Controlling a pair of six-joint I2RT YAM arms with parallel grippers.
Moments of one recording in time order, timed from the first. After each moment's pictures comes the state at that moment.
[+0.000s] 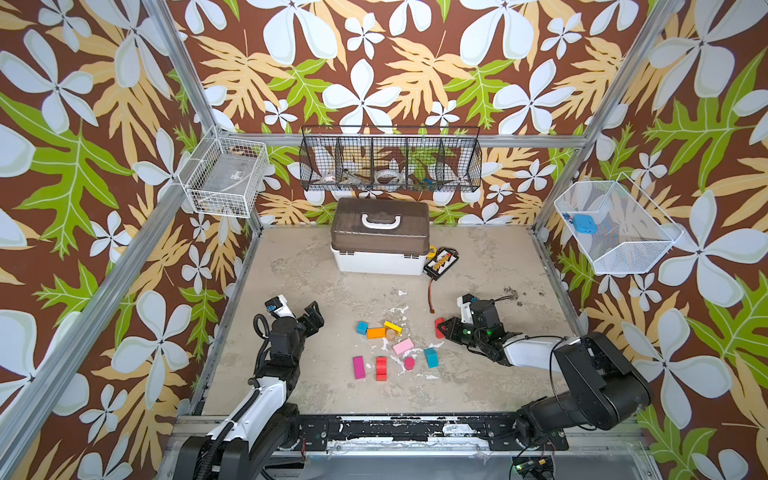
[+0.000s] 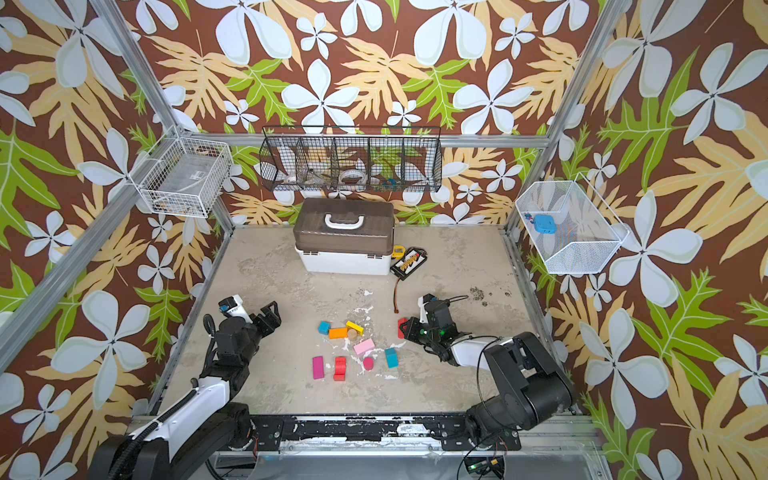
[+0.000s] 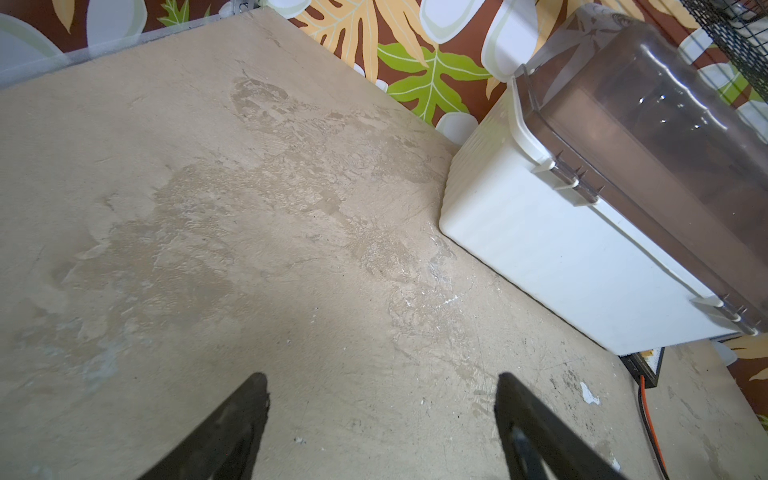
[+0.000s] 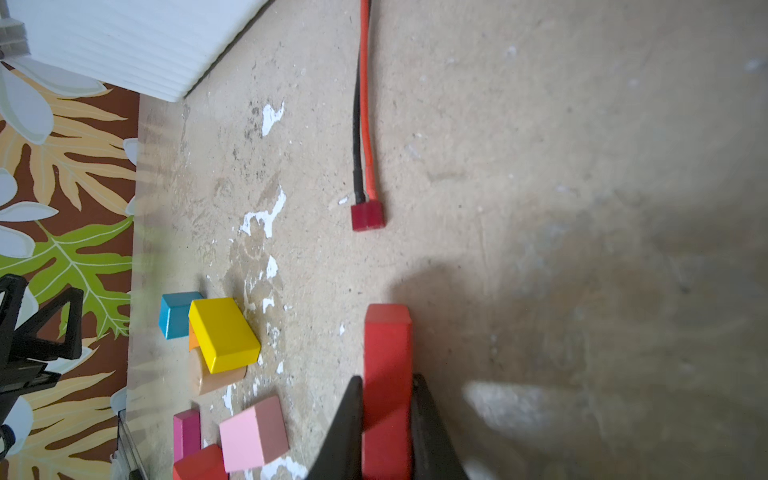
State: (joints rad) left arm -0.07 0.91 0.17 0.38 -0.12 -0.60; right arm 0.38 1.46 0.40 0.31 -0.32 0.73
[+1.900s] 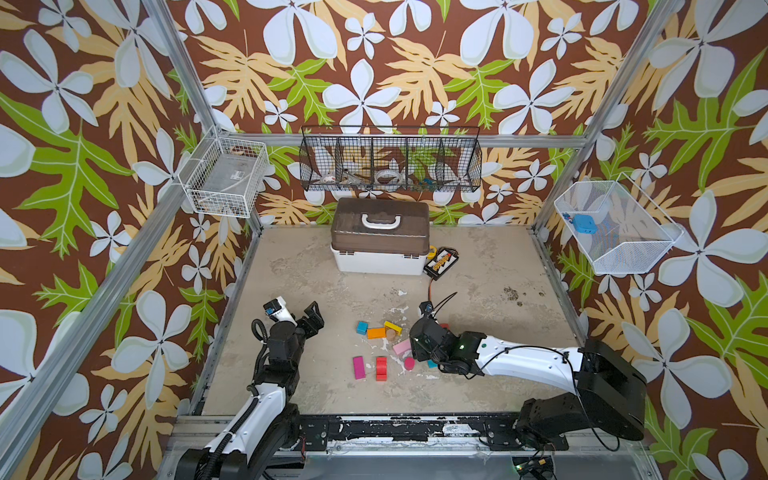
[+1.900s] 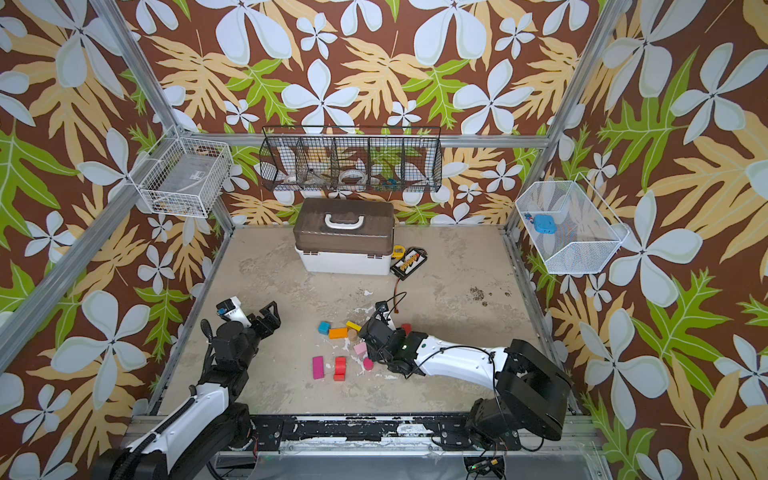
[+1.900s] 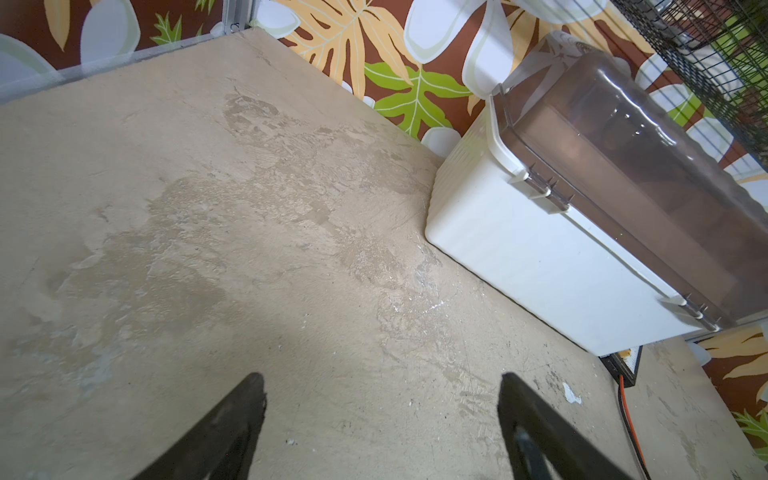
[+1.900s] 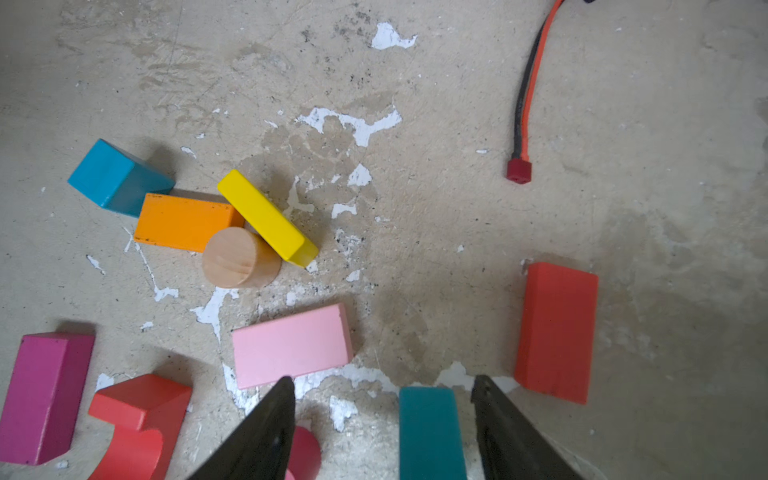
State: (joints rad) left arm -0.07 0.85 0.13 0.40 -0.11 -0.60; right arm 0.99 1.43 0.76 -0.33 0.39 0.66
